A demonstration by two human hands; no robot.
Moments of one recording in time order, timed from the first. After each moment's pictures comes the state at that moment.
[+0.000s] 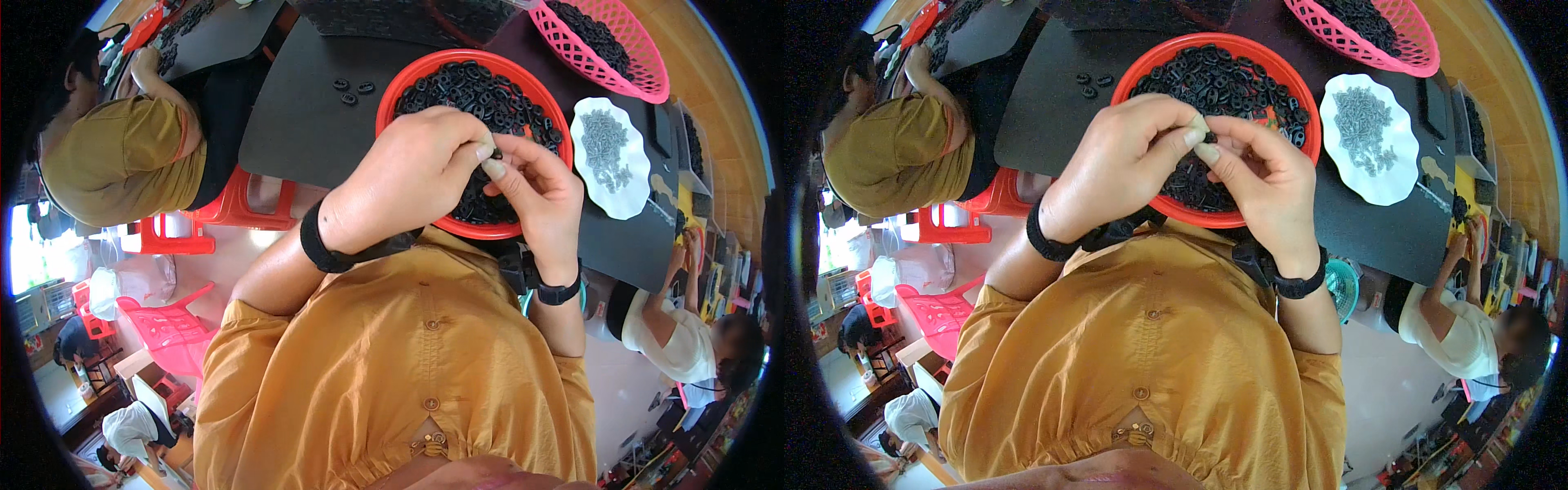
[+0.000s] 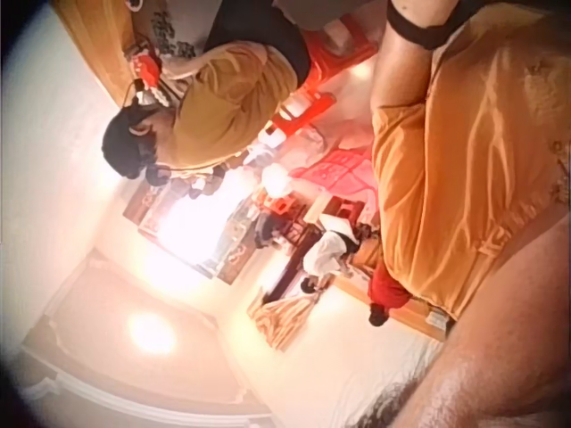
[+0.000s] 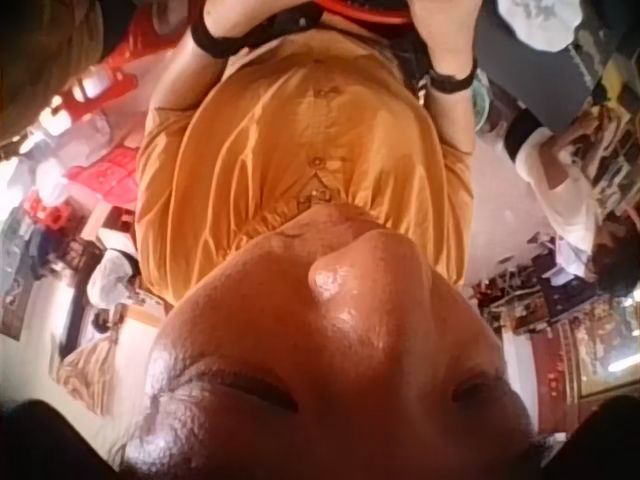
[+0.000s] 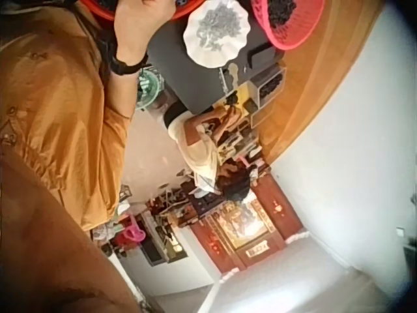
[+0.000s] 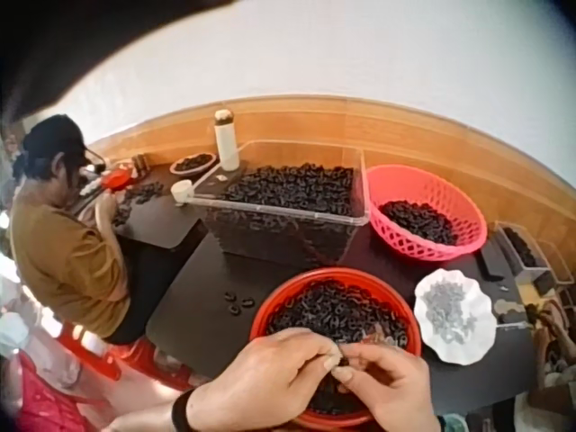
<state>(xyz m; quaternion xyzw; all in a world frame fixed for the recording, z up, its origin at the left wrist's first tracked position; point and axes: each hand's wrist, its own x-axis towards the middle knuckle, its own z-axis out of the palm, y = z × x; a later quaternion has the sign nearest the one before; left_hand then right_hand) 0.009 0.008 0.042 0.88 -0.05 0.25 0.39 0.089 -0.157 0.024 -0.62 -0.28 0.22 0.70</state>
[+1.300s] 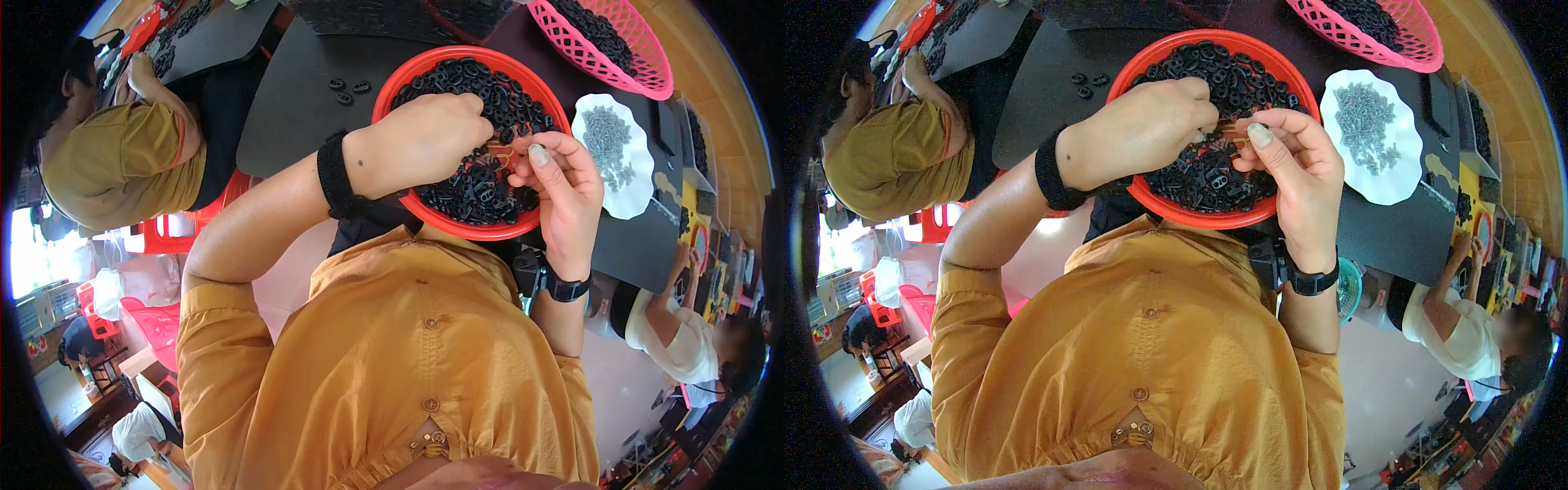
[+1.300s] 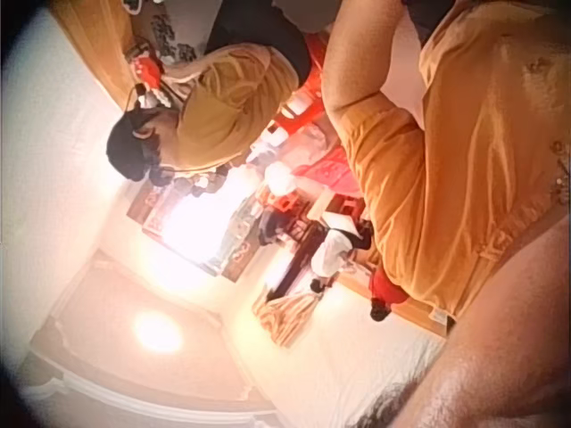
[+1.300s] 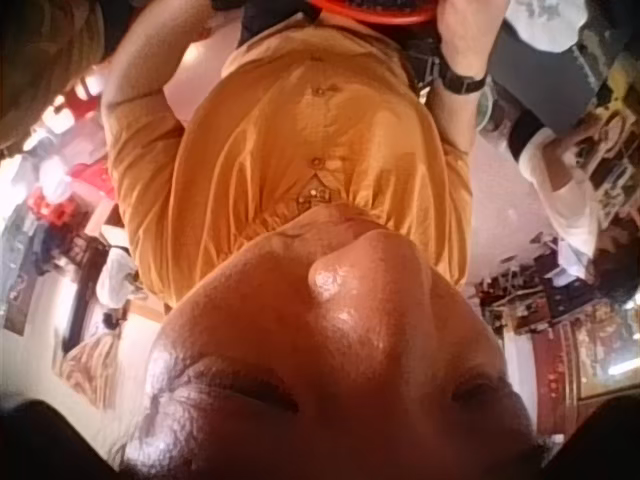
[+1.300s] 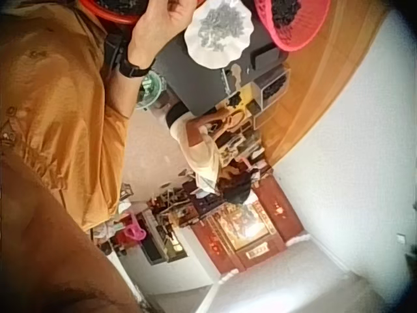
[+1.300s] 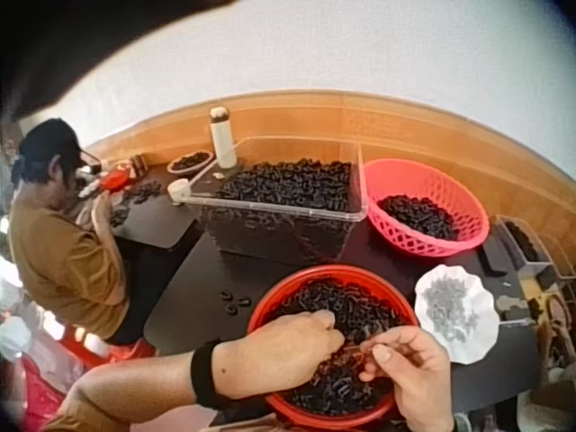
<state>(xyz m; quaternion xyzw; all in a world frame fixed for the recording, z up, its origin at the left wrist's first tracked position) 0.053 0.032 0.026 0.97 -0.17 0.03 0.18 0.110 -0.171 0.020 -0.56 -0.20 0.23 0.77</state>
